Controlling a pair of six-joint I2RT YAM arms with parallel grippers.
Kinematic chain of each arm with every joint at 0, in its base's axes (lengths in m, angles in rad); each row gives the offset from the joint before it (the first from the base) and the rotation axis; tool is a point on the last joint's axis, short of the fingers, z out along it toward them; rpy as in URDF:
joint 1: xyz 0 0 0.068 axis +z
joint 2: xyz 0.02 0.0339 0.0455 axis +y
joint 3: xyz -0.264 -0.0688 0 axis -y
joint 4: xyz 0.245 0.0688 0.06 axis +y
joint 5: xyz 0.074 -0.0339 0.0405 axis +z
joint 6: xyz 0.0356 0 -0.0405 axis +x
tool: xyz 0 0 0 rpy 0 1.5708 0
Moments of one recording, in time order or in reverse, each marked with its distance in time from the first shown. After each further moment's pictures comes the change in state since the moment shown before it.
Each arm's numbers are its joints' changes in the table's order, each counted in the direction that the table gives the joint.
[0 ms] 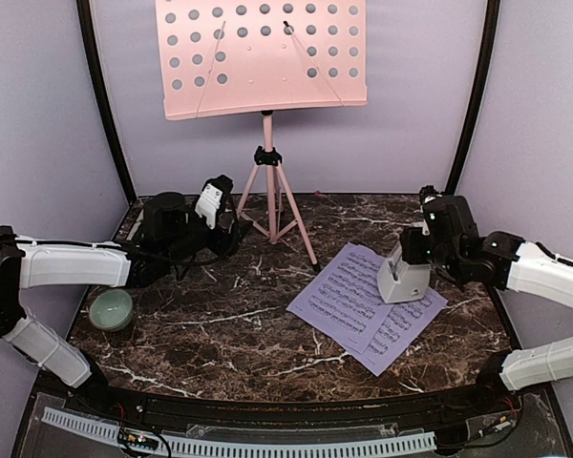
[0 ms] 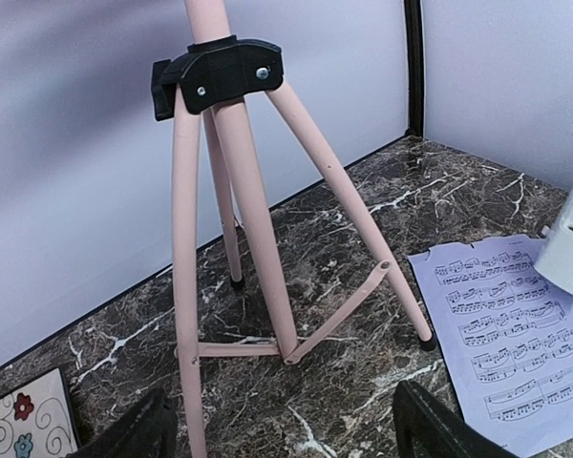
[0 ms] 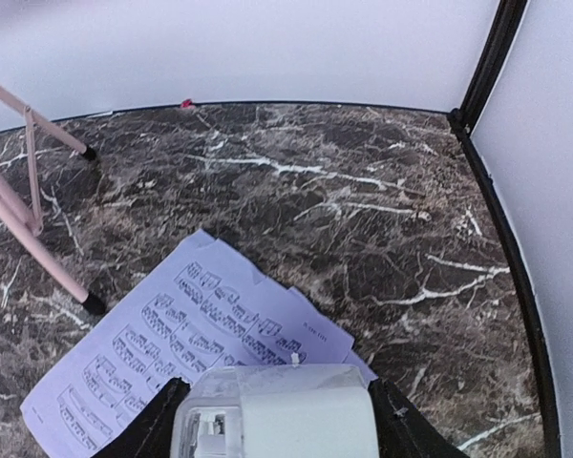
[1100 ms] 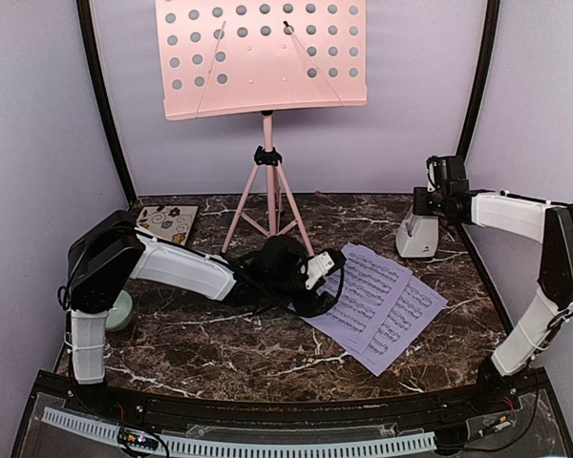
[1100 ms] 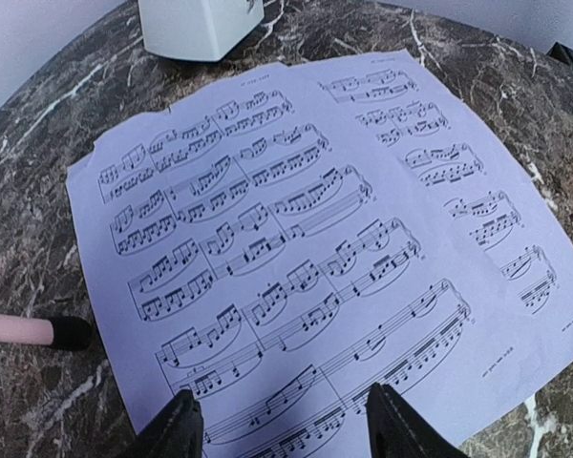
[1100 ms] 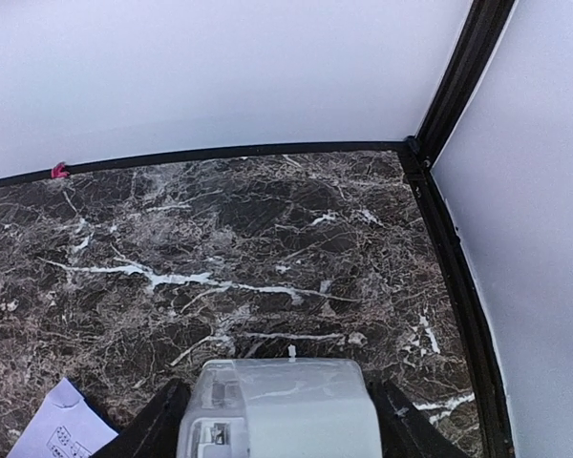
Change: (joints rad) left arm -0.323 0.598 0.450 0.240 -0.192 0.011; right arm -0.518 0.552 0.356 -0.262 0.296 -0.273
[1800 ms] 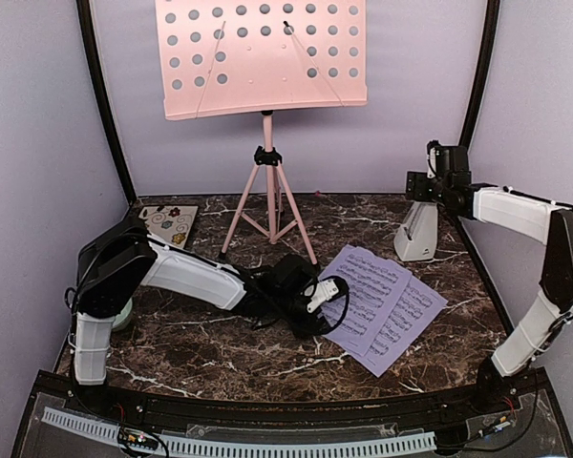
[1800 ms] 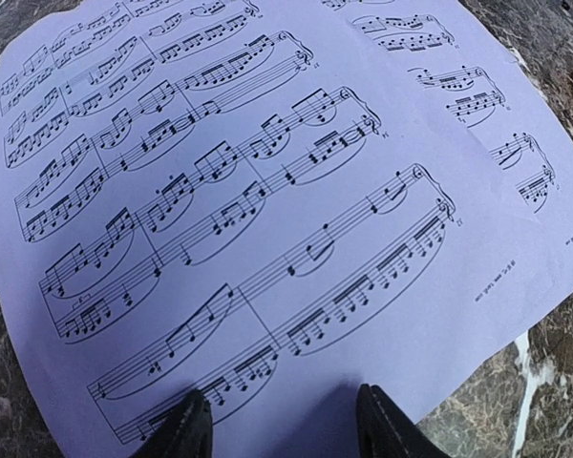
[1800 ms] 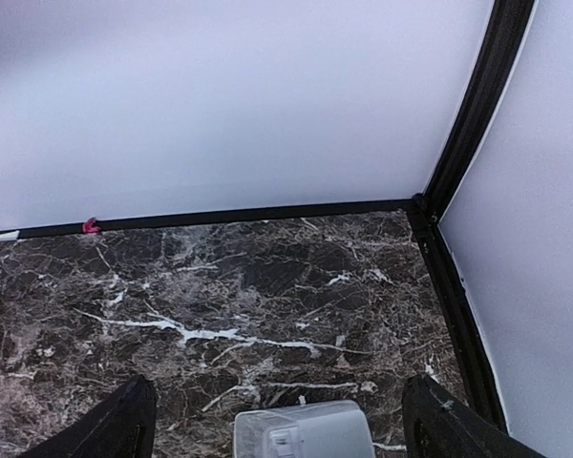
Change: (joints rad) left arm -0.053 0.061 0.031 0.213 -0.008 -0.018; right arm 0.016 -0.014 0.041 -0.071 0.008 -0.006
